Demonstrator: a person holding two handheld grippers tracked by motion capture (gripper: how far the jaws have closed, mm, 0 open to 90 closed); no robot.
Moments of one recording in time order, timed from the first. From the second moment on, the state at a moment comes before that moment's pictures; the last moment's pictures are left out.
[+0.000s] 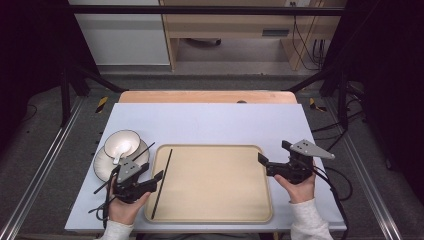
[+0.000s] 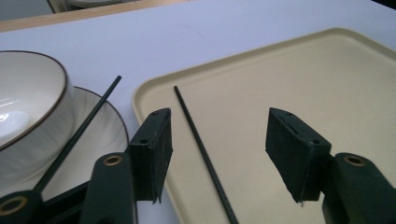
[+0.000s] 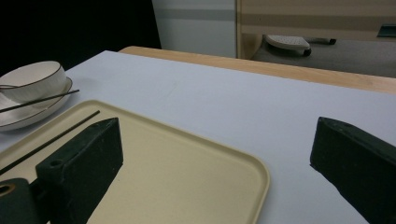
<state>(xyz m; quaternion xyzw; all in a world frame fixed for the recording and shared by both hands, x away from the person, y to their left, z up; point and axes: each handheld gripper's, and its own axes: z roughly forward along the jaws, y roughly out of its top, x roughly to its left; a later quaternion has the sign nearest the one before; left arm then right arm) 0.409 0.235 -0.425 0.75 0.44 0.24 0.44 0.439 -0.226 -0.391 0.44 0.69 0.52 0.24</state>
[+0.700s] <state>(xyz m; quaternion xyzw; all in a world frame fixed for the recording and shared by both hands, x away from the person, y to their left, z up) 0.407 0.303 -0.440 0.76 0.45 0.26 0.39 0.441 -0.225 -0.394 0.44 0.69 0.51 0.24</state>
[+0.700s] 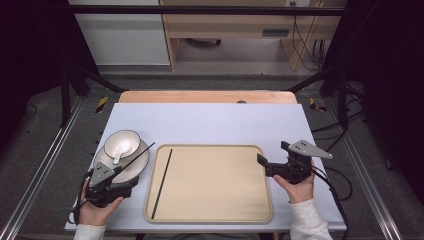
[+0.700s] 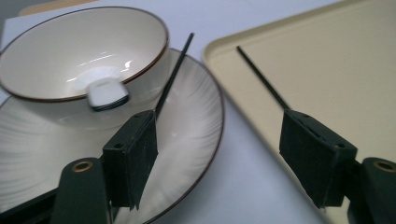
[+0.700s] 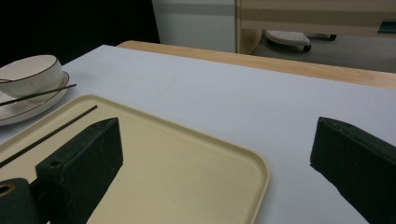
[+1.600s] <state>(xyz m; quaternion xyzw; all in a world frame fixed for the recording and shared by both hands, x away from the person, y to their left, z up) 0.438 0.325 -0.455 0.78 0.46 0.26 0.33 0.443 -0.224 -0.397 0.44 0.70 0.51 0.24</state>
